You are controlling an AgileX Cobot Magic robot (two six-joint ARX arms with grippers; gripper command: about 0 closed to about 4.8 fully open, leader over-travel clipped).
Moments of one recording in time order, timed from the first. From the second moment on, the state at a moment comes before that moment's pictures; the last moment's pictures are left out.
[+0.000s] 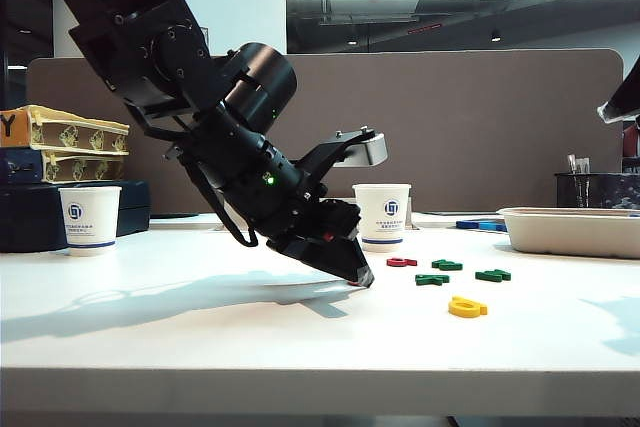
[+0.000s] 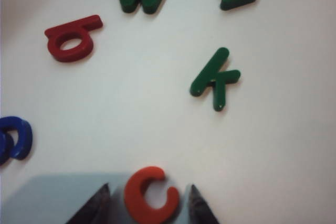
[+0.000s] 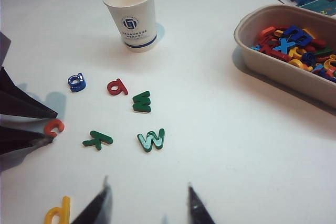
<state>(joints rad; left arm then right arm) -0.61 1.97 1.13 0.12 0.31 0.37 0.05 0.82 0.43 -0.01 -0.31 0.00</state>
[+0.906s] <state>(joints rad) -0.61 1.98 1.13 0.13 0.31 0.37 0.07 0.82 0.43 -0.02 -0.29 -0.02</state>
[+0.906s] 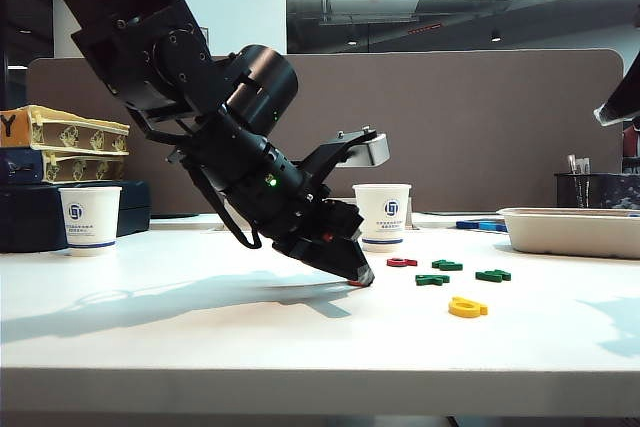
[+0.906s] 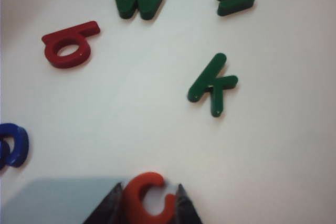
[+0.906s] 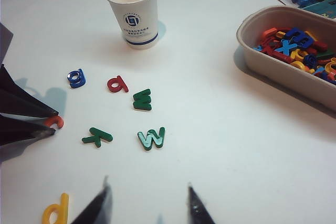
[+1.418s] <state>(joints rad) -0.61 1.98 1.13 0.13 0.31 0.37 0.07 0.82 0.43 -0.02 -0.29 -0.02</state>
